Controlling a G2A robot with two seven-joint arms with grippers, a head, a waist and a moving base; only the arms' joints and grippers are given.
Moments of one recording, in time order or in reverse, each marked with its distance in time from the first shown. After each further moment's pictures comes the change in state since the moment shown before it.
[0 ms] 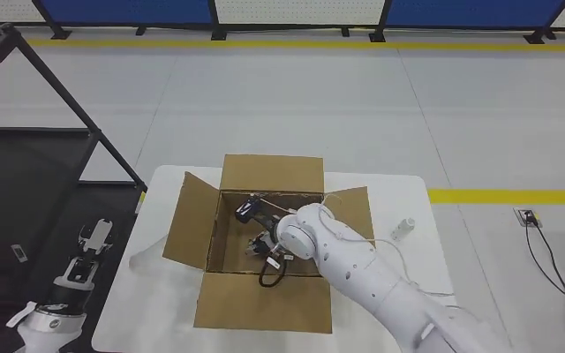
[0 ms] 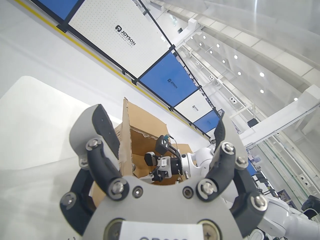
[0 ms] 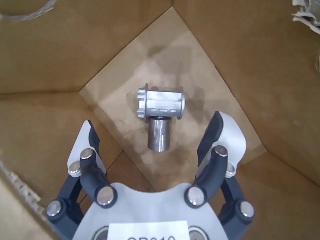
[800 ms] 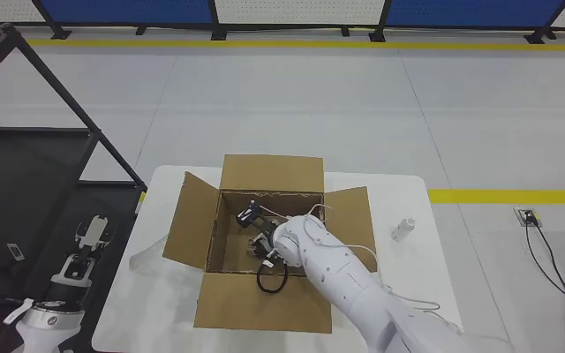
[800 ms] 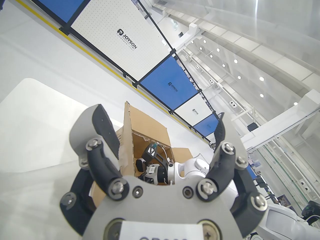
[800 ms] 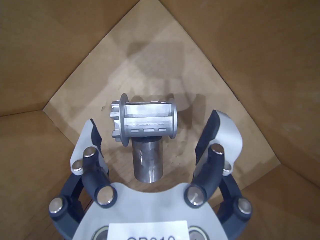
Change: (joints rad) left arm -0.015 0.005 0.003 0.016 -0.010 0.015 0.021; right arm 0.029 -0.185 -0.048 0.393 -0.053 -0.057 -0.207
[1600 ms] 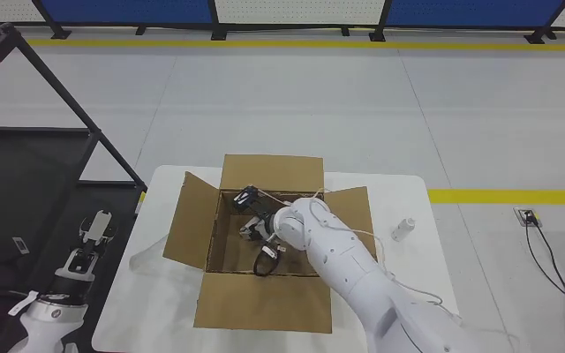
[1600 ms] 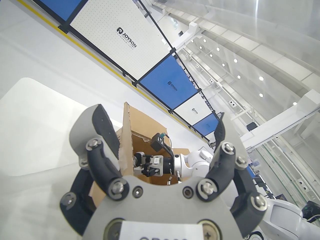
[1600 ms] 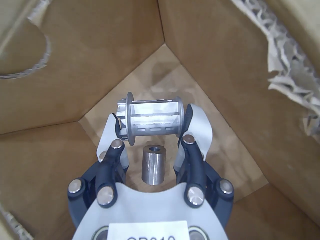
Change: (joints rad) left arm -0.040 0.008 0.021 0.016 0.004 0.015 -0.016; right arm 0.090 -0.020 0.083 0.076 0.060 -0.197 -0.025
